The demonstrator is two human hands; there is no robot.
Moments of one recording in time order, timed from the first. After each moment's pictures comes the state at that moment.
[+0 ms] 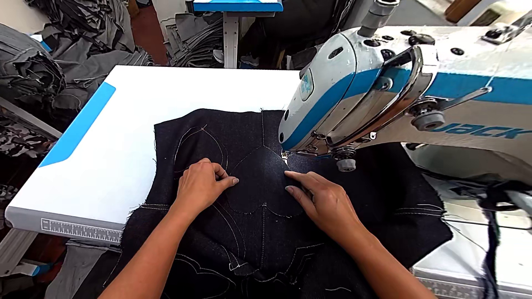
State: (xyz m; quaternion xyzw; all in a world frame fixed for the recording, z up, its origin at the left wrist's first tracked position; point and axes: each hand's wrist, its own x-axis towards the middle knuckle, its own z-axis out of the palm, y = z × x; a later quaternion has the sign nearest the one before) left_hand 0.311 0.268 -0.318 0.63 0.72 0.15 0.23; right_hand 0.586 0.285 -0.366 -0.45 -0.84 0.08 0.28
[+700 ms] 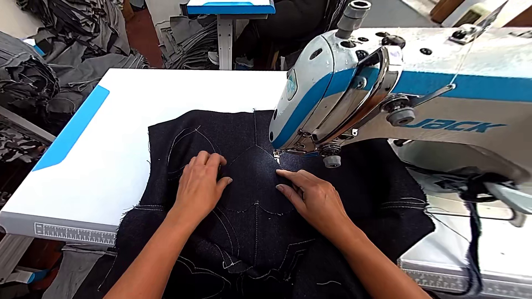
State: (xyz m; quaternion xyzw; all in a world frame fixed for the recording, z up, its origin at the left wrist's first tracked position) left_hand 0.325 0.261 -0.322 0.71 0.67 0.19 0.11; right_hand 0.584 0.285 -0.368 -0.46 -0.84 0.08 0.28
